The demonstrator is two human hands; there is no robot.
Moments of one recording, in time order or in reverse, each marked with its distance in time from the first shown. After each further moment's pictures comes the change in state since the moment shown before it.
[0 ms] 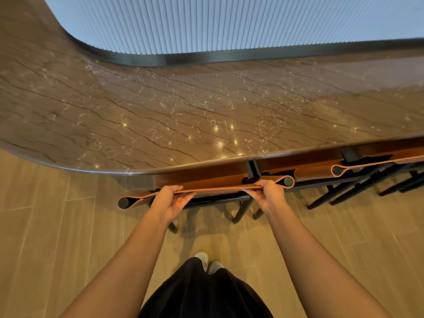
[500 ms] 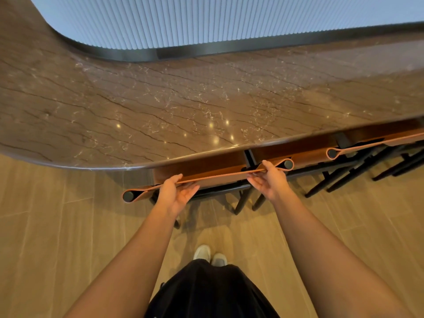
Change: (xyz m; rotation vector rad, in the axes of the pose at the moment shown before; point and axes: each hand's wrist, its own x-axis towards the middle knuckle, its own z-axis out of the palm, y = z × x) left_hand -0.005 -0.017 0.009 0.010 -0.036 0.025; right_hand -0.006 -0.004 -0.012 -0.070 -0.083 -0.023
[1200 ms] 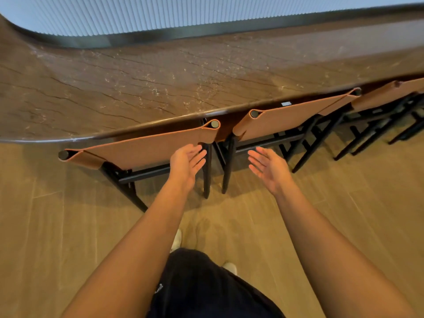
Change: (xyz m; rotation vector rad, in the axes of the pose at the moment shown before) left_hand -0.090 -0.181 0.094 0.254 -0.202 0.224; right_hand -0.071 -0.034 -0.198 -0.052 -0.111 -0.204
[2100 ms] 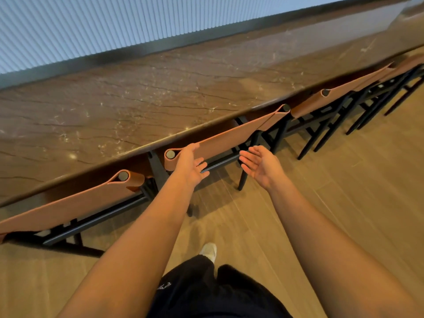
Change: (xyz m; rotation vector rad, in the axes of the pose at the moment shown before) left_hand 0.086 -0.081 0.254 0.131 -0.003 -0.280; right_hand 0.120 -0.145 -0.154 0.104 0.126 0.012
